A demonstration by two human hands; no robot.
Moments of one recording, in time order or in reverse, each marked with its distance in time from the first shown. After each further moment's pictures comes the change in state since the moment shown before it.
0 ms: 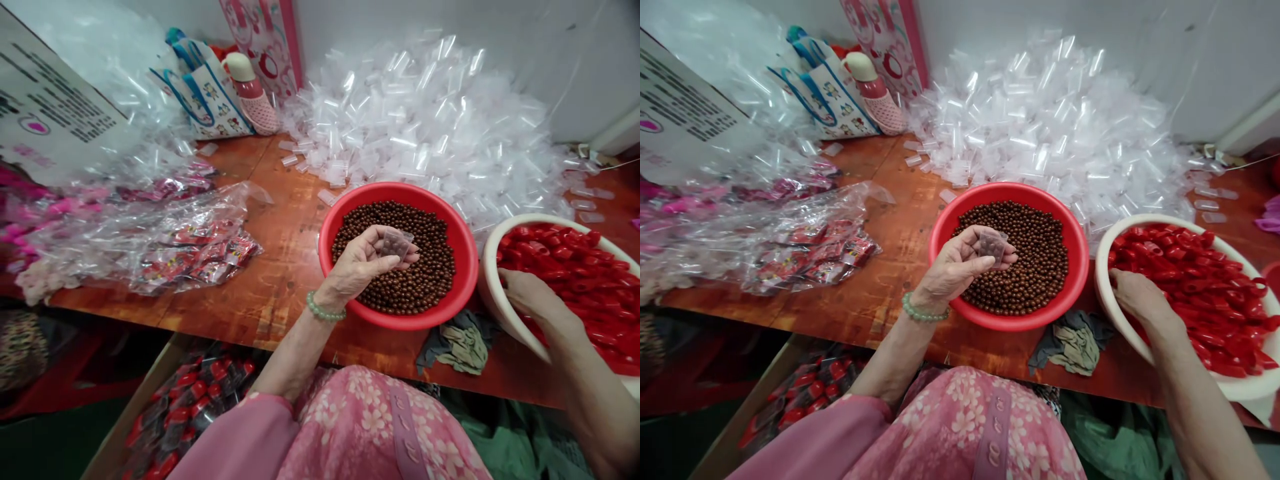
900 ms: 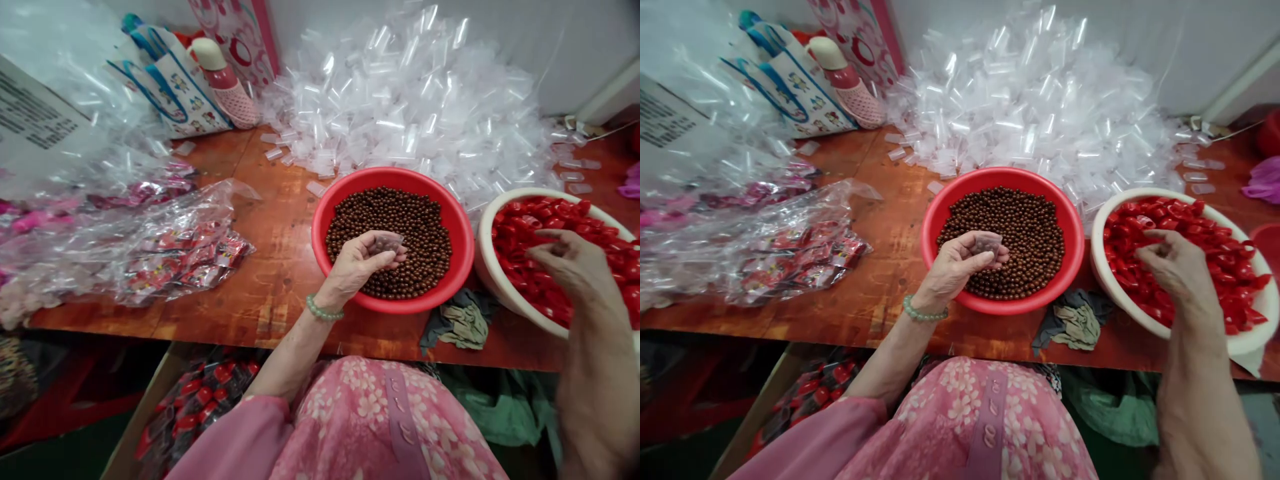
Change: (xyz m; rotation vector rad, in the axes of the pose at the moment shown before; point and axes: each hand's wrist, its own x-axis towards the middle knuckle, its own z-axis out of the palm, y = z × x) left_hand -0.009 -0.025 -0.011 0.078 0.083 -0.087; right_hand -0.042 0.012 -0.017 0.462 0.450 0.109
